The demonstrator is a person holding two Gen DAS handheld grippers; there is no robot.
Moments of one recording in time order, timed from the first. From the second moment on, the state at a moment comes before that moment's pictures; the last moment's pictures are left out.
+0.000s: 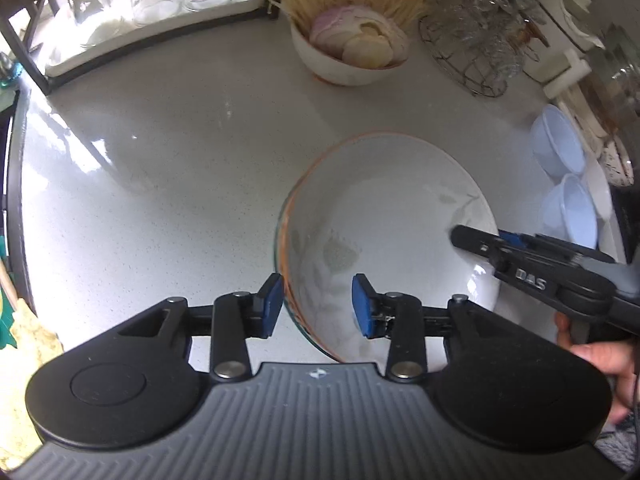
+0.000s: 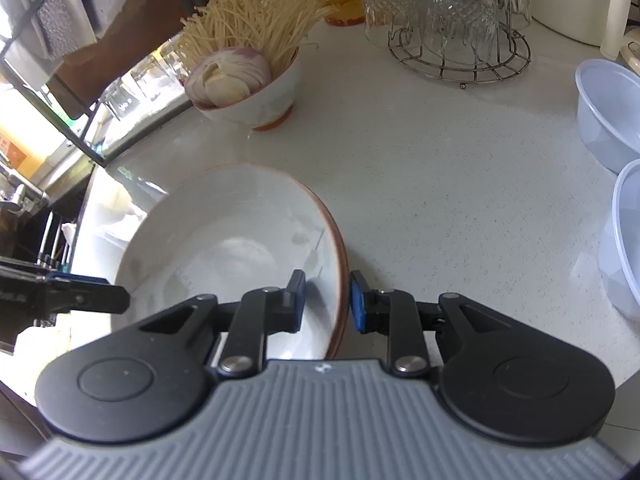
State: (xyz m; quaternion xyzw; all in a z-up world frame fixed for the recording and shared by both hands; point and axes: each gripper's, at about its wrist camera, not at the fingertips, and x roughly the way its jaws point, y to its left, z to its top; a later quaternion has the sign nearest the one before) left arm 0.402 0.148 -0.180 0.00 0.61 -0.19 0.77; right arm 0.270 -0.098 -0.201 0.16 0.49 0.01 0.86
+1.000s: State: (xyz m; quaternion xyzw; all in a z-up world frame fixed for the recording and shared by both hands) left arm 0.356 0.117 -0.031 0.01 0.41 -0.29 0.86; right arm 0.206 -0.103 -0.032 0.11 0.29 -0.04 0.95
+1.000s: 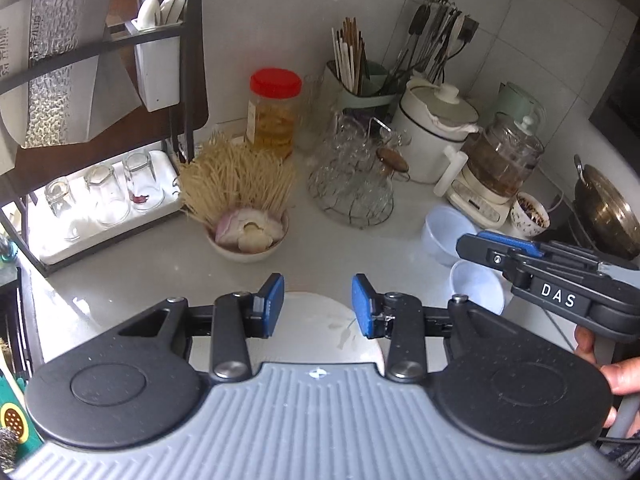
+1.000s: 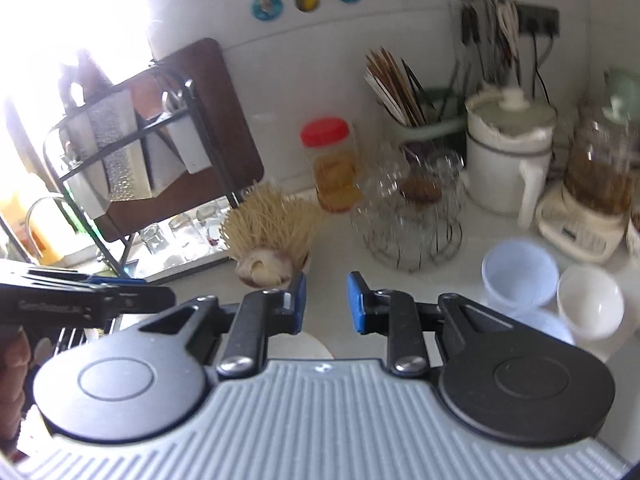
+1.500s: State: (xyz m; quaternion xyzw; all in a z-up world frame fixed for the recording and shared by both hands) left arm 0.326 0.016 -0.028 -0.03 0.40 -0.24 0.88; right arm 0.157 -0.192 -0.024 0.10 0.27 -0.04 0.96
